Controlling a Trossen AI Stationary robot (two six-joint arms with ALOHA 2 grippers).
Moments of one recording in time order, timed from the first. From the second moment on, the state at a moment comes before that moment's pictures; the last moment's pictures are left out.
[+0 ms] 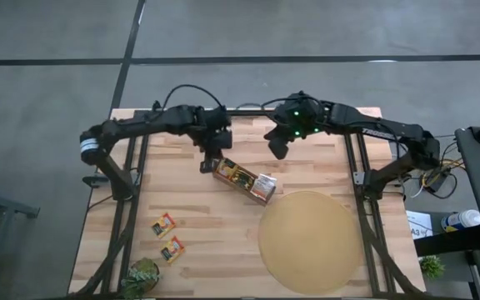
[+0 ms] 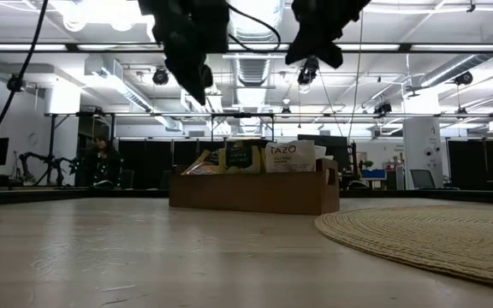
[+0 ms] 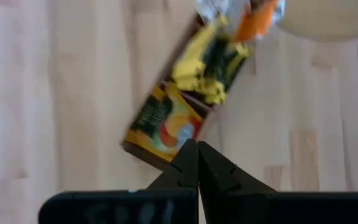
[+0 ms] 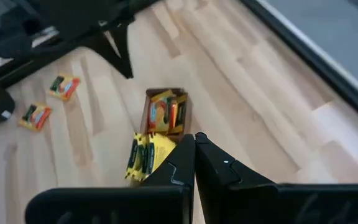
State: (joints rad) left arm 0.32 1.61 1.49 -1.03 0.23 0.30; right arm -0.32 1.44 1.38 -0.67 -0.12 0.29
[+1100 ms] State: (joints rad) left arm 0.25 1.62 1.11 -0.65 0.15 0.40; right arm -0.55 1.77 1.37 -0.54 -0.41 0.29
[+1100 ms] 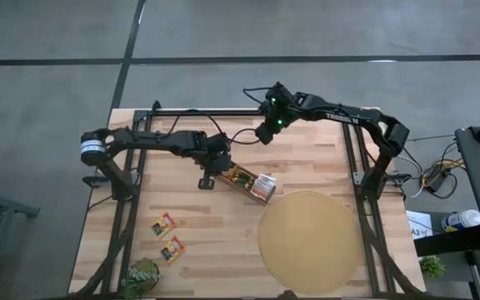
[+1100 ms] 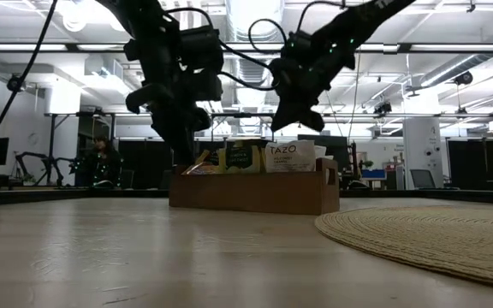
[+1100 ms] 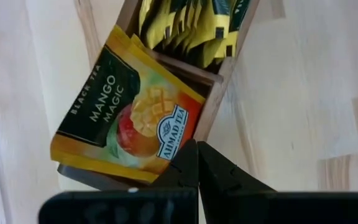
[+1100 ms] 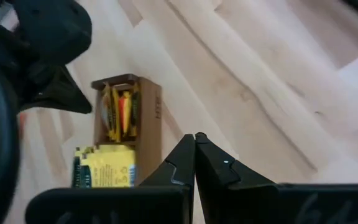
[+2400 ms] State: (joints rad) left arm 0.24 1.62 1.07 -0.60 0.16 0.44; right arm -0.46 2.01 1.39 -0.31 -0.55 0.45
